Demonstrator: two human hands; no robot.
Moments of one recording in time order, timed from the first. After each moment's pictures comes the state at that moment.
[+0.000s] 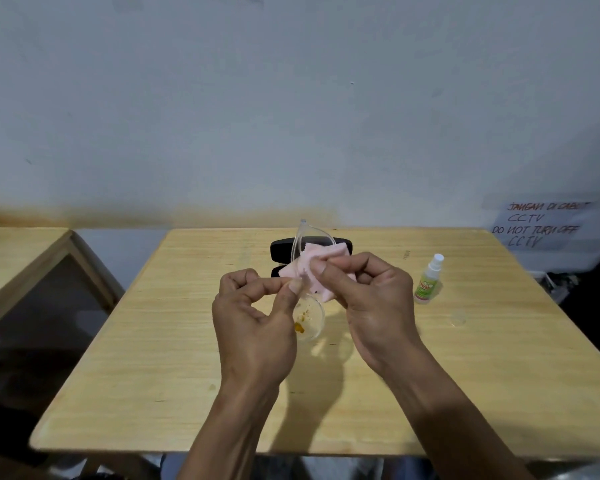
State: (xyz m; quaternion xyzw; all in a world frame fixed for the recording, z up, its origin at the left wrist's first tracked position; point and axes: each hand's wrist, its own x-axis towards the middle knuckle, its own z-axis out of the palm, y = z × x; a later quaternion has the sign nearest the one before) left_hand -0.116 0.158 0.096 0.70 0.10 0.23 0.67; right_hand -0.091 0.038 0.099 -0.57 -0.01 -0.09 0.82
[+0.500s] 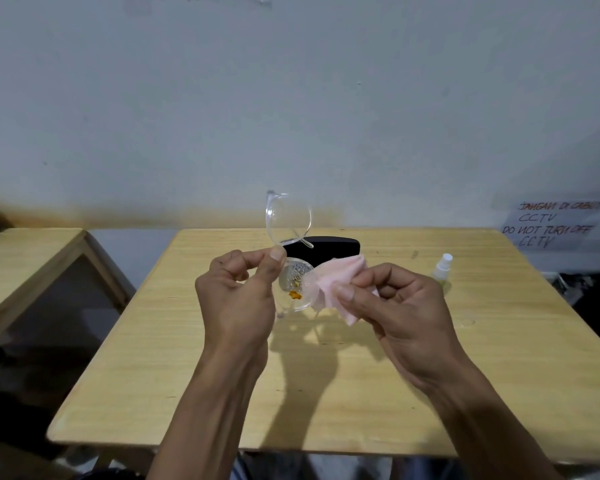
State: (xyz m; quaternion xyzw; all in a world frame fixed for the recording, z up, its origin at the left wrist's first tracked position) left_hand -0.097 0.181 0.113 0.61 0.12 0.22 0.75; right_hand -0.111 0.013 0.099 -0.58 -0.10 -0.04 0.81
